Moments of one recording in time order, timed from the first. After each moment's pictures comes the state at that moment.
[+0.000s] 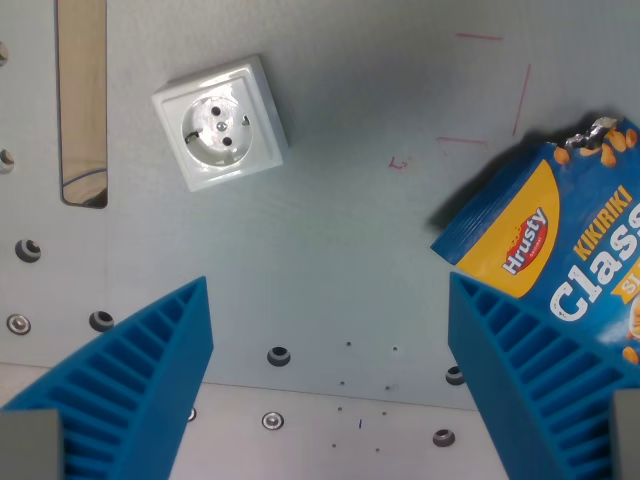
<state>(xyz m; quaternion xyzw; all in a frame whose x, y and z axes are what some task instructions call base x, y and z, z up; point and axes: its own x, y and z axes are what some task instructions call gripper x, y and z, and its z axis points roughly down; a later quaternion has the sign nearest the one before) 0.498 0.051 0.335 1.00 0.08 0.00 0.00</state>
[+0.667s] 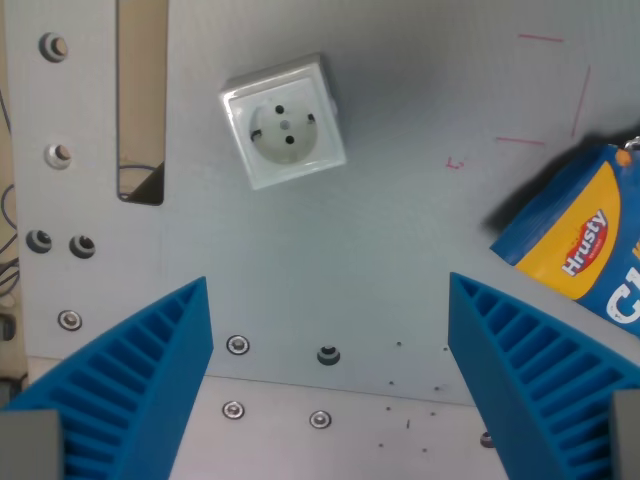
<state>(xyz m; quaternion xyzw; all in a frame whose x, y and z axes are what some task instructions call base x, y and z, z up) 0.492 0.093 0.335 1.00 0.09 0.00 0.00</state>
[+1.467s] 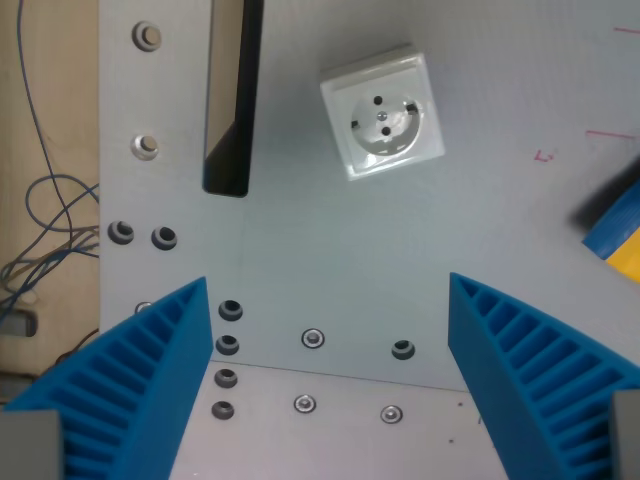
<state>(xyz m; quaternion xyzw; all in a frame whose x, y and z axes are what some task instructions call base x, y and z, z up) 0.478 0.151 0.335 1.00 0.09 0.00 0.00</state>
